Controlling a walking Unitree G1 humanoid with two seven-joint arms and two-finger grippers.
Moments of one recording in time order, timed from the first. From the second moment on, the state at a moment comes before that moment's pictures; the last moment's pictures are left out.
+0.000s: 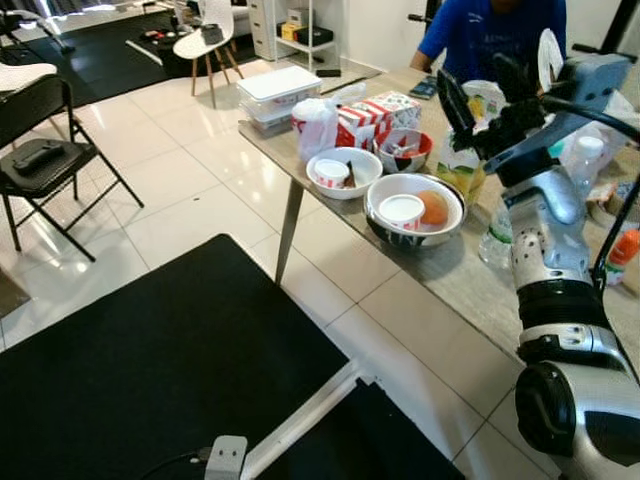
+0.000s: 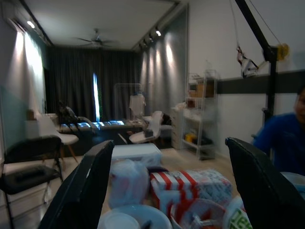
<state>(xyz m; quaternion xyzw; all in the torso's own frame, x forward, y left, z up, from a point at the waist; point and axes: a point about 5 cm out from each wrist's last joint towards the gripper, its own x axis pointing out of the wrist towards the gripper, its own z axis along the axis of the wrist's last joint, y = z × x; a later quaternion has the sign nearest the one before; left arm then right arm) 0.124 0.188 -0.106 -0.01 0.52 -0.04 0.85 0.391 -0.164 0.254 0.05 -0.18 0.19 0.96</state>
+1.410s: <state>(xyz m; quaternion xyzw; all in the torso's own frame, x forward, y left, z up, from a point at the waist) 0.115 0.186 -0.108 -0.01 0.53 -0.04 0.85 0.406 -0.244 0.233 0.00 -0.02 -0.02 1.00</state>
